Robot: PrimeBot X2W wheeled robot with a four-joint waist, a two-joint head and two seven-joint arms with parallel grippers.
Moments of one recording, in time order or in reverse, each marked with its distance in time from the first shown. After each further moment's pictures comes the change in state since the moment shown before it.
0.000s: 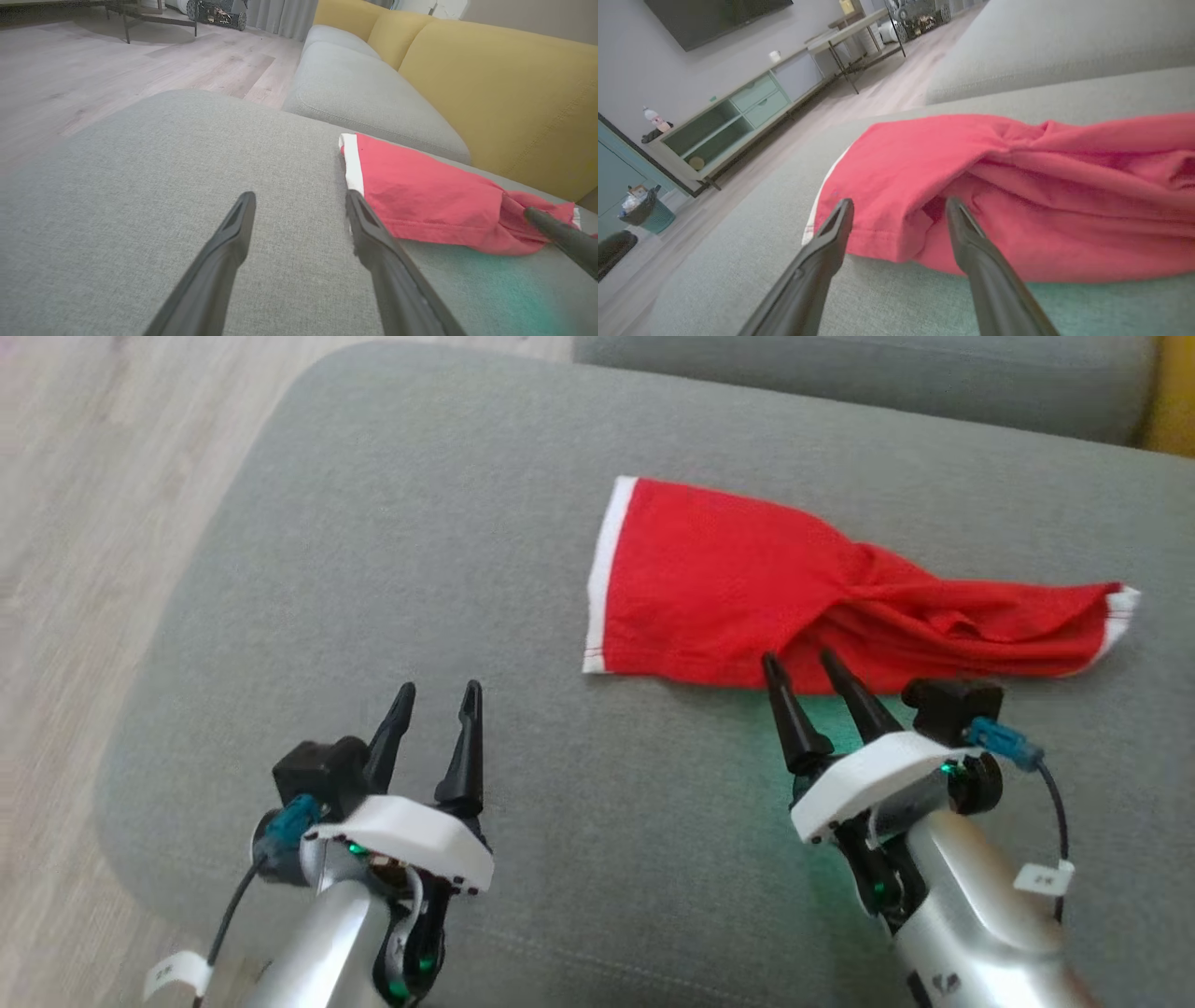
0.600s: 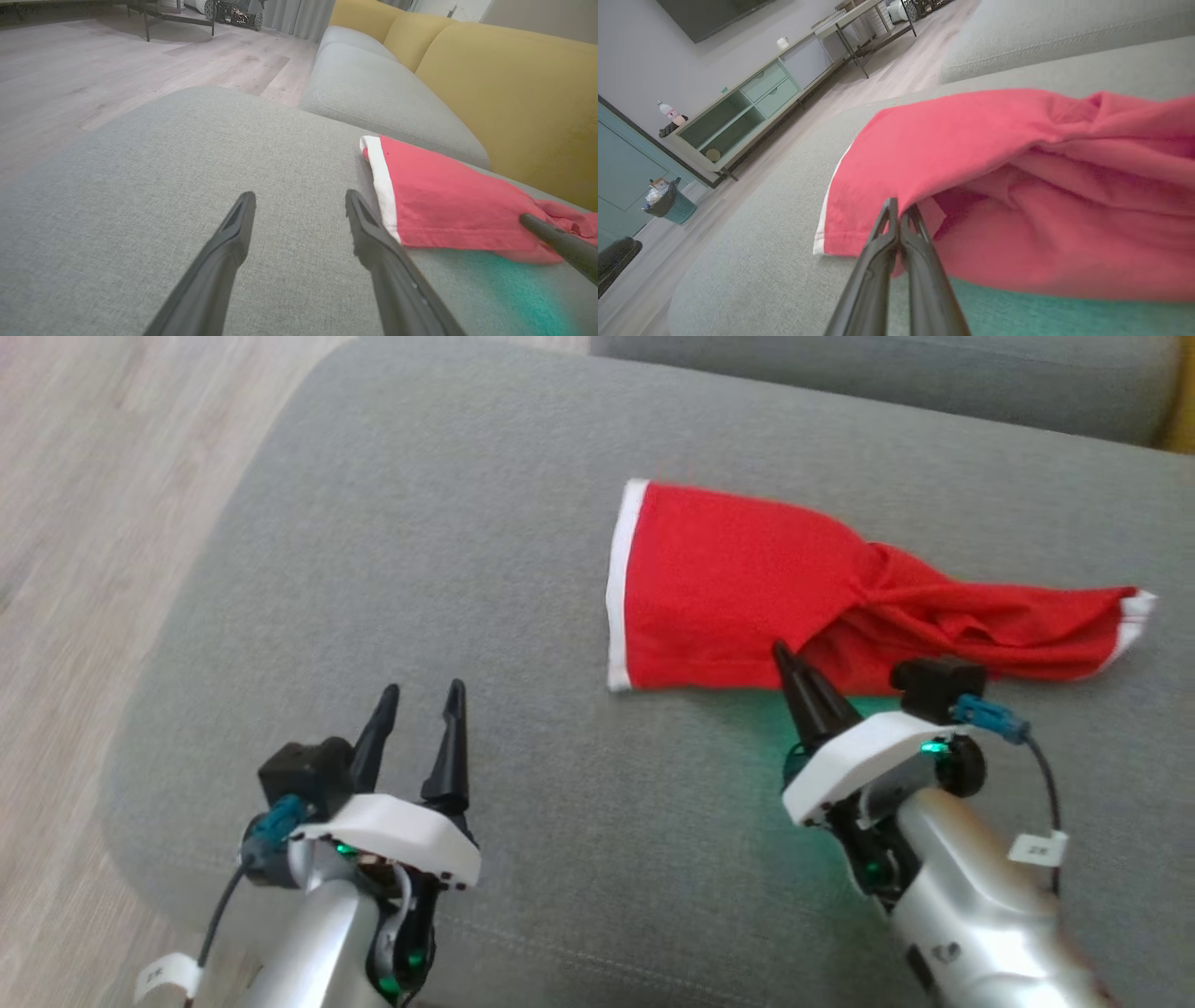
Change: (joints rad) left arm 0.000 -0.057 0.095 0.048 0.067 -0.054 0.000; right arm -0.120 -0.024 0.129 0.174 0.158 0.000 -0.037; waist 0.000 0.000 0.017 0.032
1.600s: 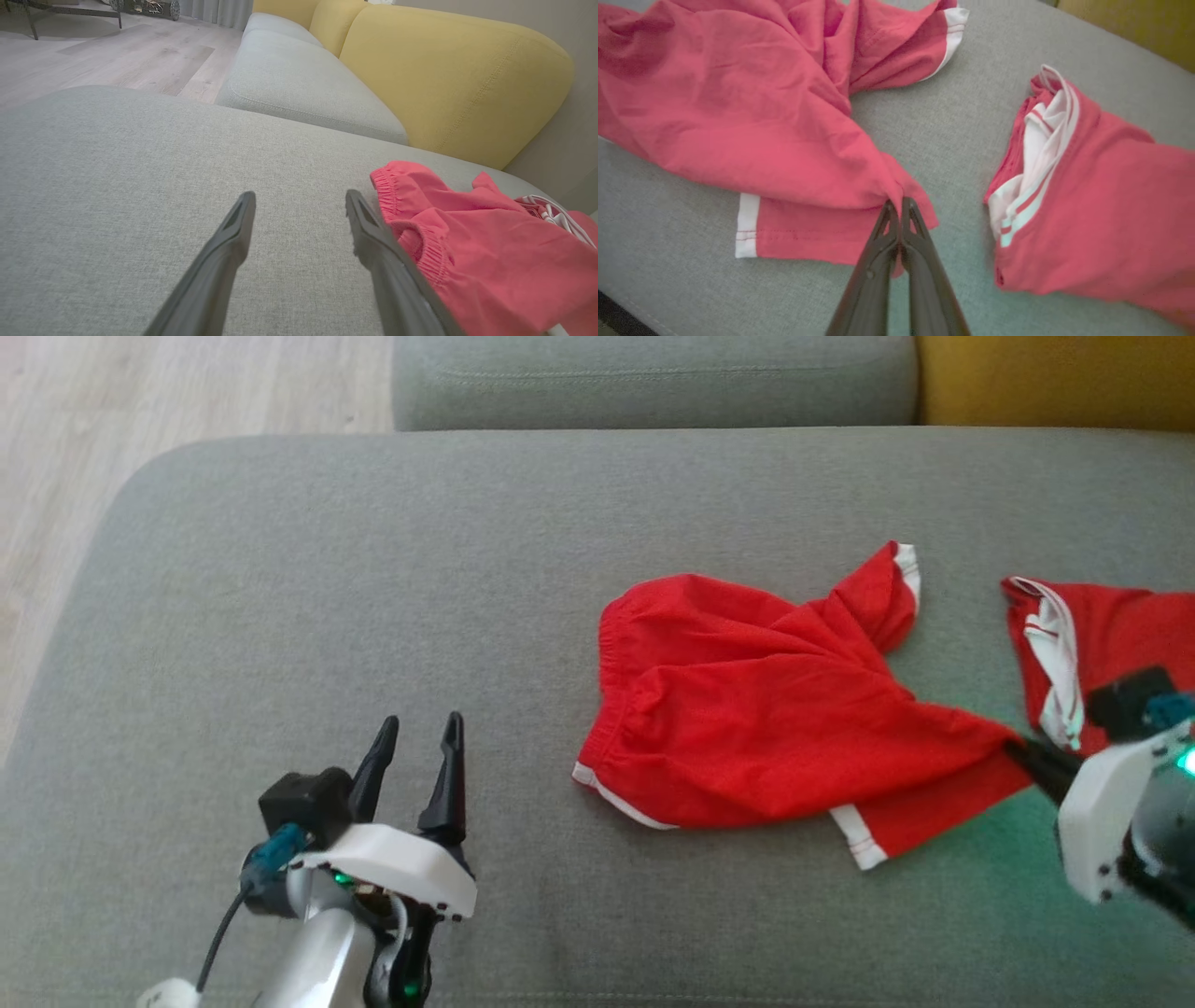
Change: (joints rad) left arm 0.049 -0.009 0.033 0.016 0.024 -0.037 0.000; right arm 0.169 -0.678 0.148 -0.439 0.033 0.000 0.507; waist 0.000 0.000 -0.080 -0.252
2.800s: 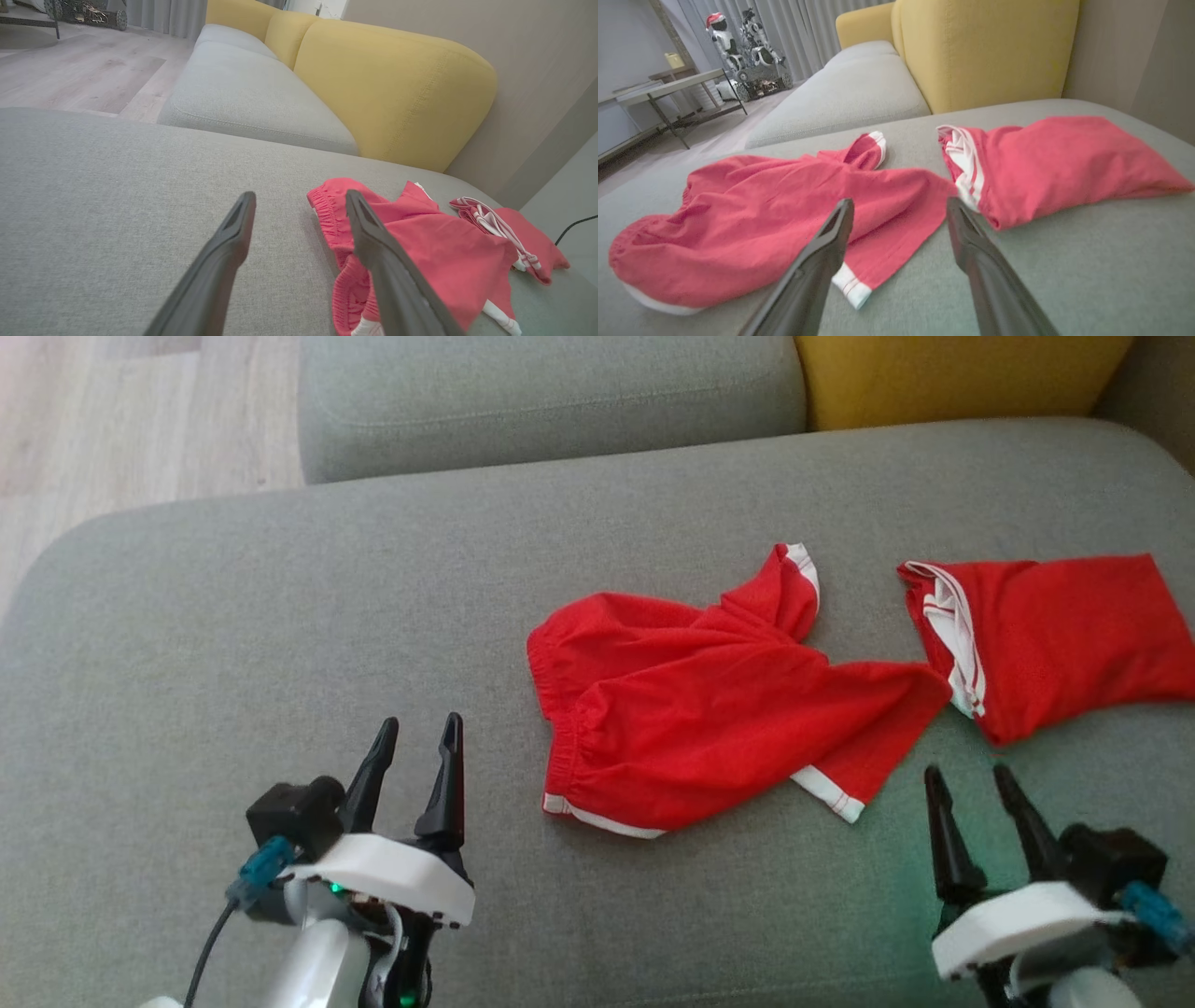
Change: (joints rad) left arm 0.039 -0.001 0.018 -0.064 -0.016 -0.023 0.000; right arm 0.323 0.656 -0.582 -0.026 -0.427 0.000 -0.484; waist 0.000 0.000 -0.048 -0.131
